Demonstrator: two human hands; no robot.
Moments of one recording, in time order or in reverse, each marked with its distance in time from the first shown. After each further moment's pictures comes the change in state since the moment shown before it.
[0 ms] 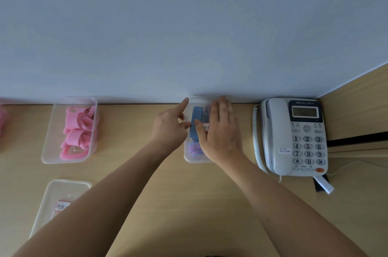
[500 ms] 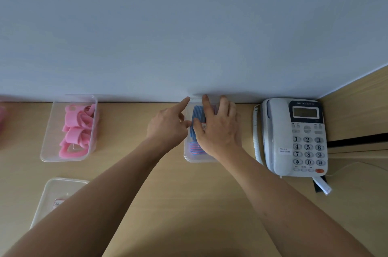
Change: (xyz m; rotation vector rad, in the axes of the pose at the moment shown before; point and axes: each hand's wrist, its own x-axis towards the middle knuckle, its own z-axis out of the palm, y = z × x) left_hand 0.005 0.002 -0.009 0.234 -0.044 -0.005; right_hand 0.013 -0.006 -0.004 -0.155 -0.008 -0.001
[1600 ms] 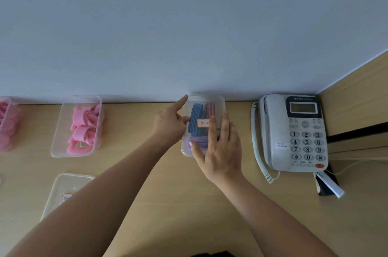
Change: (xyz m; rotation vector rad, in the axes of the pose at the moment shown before) left_hand -0.007 0.007 0.013 -0.244 0.077 -0.068; right_hand -0.070 0.012 0.018 0.174 0.062 -0.003
